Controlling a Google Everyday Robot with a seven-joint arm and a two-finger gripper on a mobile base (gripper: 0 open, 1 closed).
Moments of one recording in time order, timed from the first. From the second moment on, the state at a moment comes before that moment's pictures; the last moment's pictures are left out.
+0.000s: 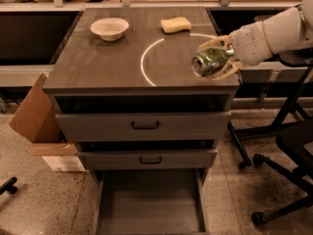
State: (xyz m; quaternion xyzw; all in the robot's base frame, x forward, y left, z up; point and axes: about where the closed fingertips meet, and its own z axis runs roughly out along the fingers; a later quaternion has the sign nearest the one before) arm 0.618 -0.158 0.898 -0.81 0.38 0.03 0.45
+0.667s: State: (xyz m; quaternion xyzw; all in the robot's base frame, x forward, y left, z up) arm 0.645 -0.140 0.919 -0.77 0.40 0.09 0.49
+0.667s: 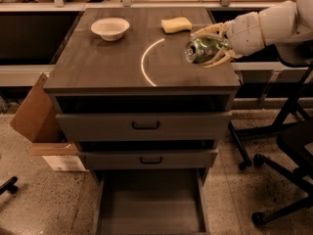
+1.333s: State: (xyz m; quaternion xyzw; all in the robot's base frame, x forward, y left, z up) arm 0.676 -0.117 0.910 -0.74 0.43 0.13 0.50
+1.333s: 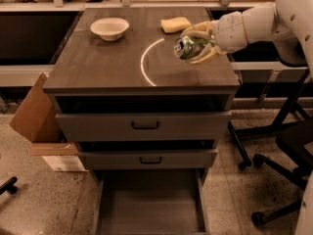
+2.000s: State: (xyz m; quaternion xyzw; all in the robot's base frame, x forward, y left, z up) arm 0.706 -0.101 0.897 -0.74 0.46 0.14 0.47
